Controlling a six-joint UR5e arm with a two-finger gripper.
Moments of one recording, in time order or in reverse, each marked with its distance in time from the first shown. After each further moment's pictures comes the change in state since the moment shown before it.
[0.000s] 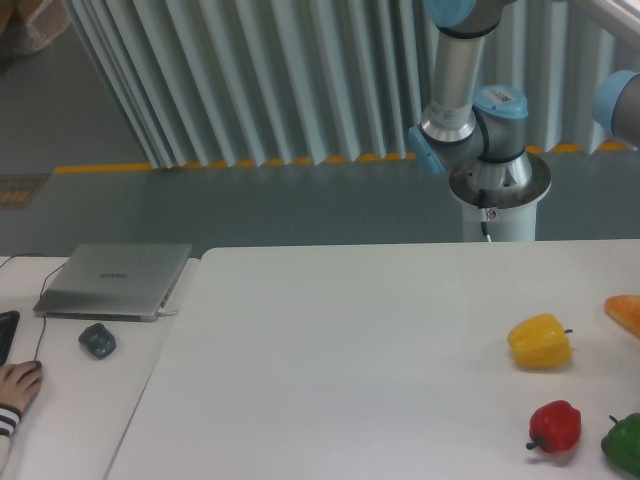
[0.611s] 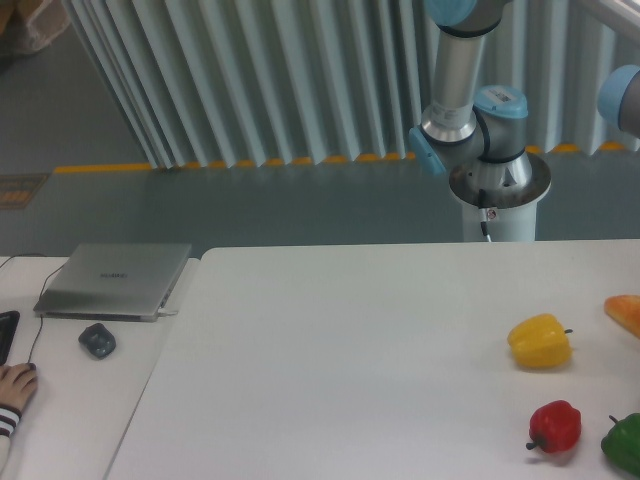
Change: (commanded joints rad) arm 0.052 0.023 -0.012 0.018 -0.106 -0.015
